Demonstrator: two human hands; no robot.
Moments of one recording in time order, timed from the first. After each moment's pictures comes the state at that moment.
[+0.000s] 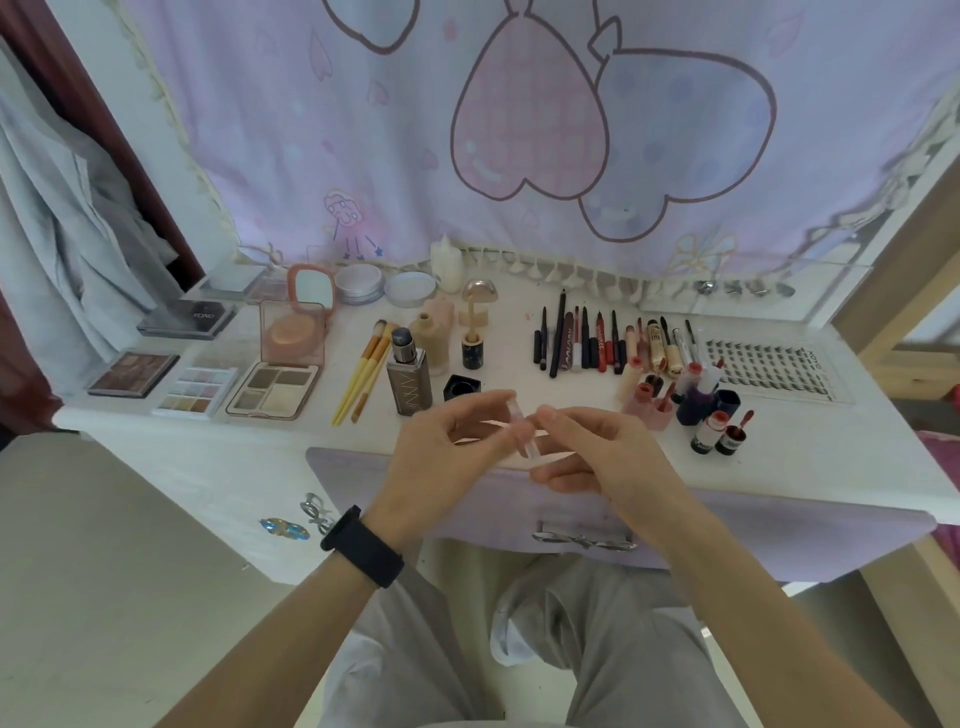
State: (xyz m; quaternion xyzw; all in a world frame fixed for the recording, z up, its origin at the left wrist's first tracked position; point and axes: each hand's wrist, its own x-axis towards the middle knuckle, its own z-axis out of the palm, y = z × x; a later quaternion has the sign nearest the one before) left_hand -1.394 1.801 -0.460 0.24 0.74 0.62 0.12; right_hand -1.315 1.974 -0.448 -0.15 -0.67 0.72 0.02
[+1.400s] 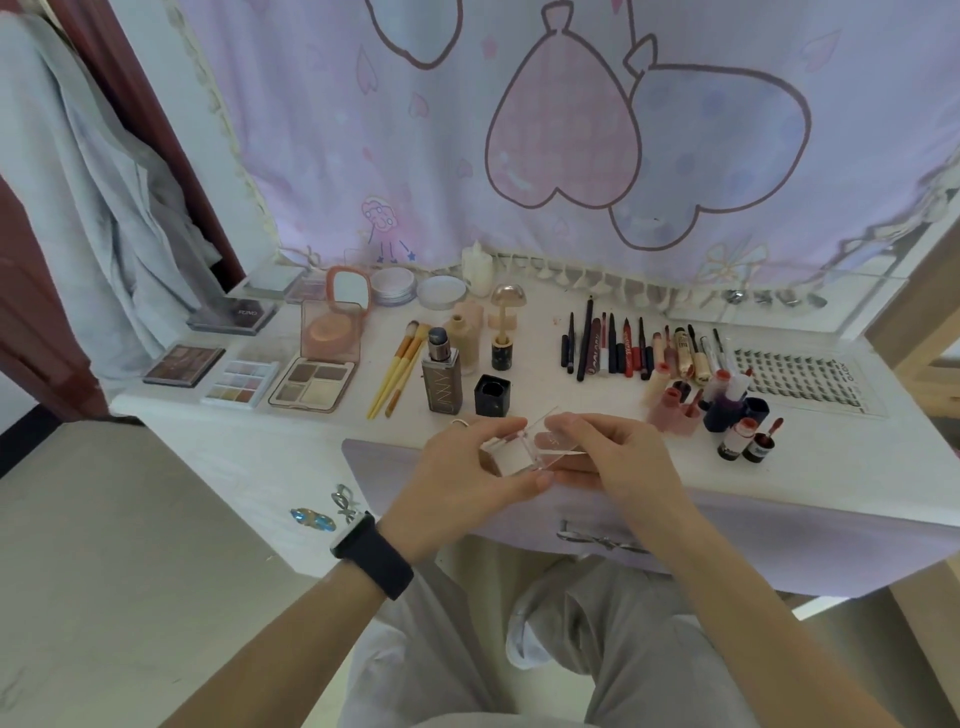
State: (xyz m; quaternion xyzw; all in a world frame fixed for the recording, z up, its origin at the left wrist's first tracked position) left_hand -1.387 1.782 -0.465 0.25 0.86 0.44 0.11; right_hand -1.327 1.960 -0.469 -0.19 -0.64 0.74 0.07
